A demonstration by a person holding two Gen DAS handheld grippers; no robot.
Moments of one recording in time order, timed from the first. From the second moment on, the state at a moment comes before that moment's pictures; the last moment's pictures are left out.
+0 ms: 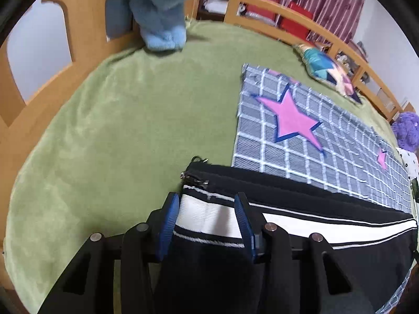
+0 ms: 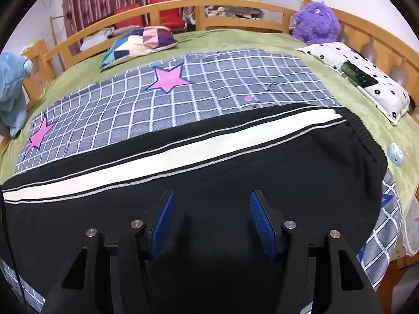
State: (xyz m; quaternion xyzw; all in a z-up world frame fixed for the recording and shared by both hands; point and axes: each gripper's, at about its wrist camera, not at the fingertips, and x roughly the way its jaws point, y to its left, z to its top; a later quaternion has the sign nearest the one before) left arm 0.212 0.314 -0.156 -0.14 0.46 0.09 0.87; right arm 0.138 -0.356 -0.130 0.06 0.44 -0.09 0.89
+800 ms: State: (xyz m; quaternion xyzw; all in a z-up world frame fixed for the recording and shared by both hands) left arm 0.232 0.324 -0.162 -0.16 0.44 0.10 0.88; right arm 0.157 -0.279 -0.119 0.00 0.45 -0.04 0.89
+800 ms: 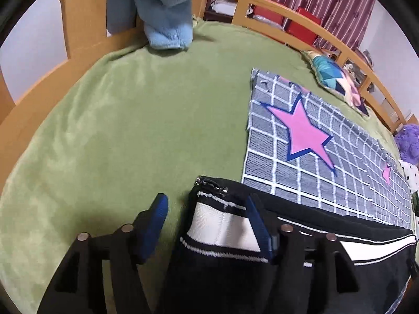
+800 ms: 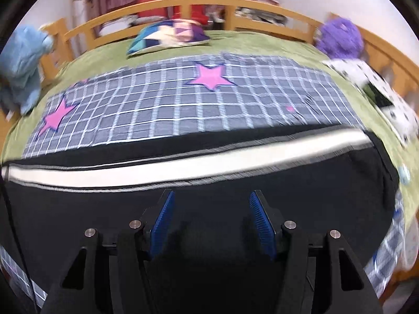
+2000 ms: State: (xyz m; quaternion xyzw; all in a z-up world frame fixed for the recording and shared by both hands) left arm 0.173 0.260 -0.149 -0.17 0.46 0.01 0.87; right arm 0.283 -0.182 -0.180 -0.14 0.52 0.23 0.81
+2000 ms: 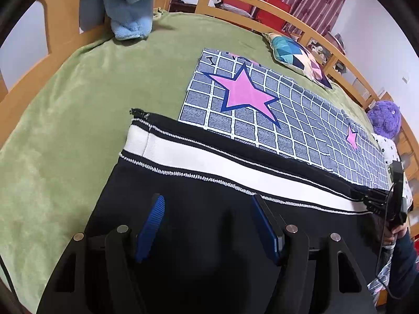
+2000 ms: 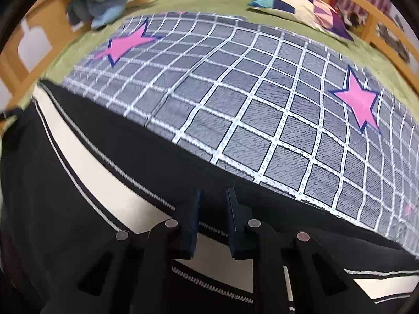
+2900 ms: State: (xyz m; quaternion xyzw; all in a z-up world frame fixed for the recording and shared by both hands) left arm 0.161 0.274 -0.147 -0.19 0.46 0.02 0.87; right arm 0.281 -0.189 -0.141 -0.08 0.45 0.25 0.85
